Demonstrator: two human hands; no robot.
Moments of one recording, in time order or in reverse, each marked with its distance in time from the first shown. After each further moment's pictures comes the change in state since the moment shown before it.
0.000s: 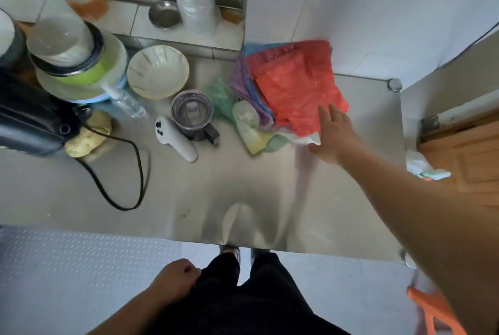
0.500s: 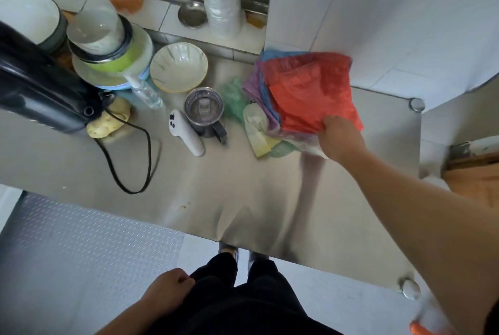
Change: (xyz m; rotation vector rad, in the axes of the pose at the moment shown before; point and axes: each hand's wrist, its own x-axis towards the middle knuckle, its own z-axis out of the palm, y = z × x) left_hand -0.025 -0.001 0.038 0.037 0.081 -0.072; right_hand 0.030 -0.008 -0.011 0.072 0.180 -0.152
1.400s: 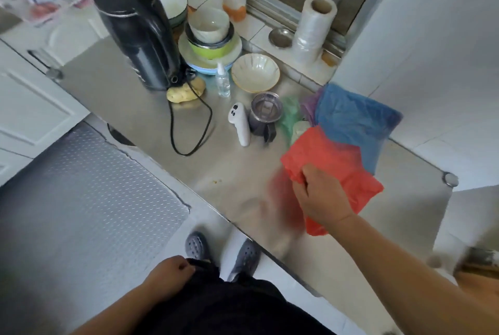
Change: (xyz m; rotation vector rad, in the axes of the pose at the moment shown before) left_hand -0.042 -0.028 0.064 -0.332 0.161 -0.031; right_hand -0.127 -0.093 -0.005 0.113 -0.069 -0.553
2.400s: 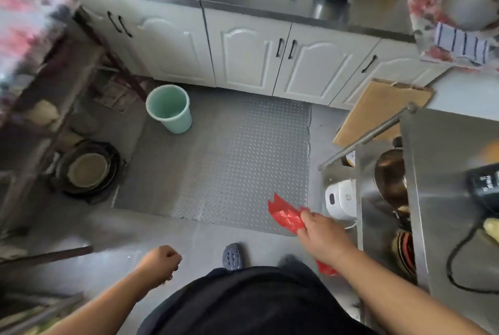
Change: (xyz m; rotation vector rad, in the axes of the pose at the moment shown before) left_hand -0.167 -0.446 0.059 -1.236 0.297 -0.636; right_hand -0.038 -0.456 0.316 -0.625 -0.701 -1.012
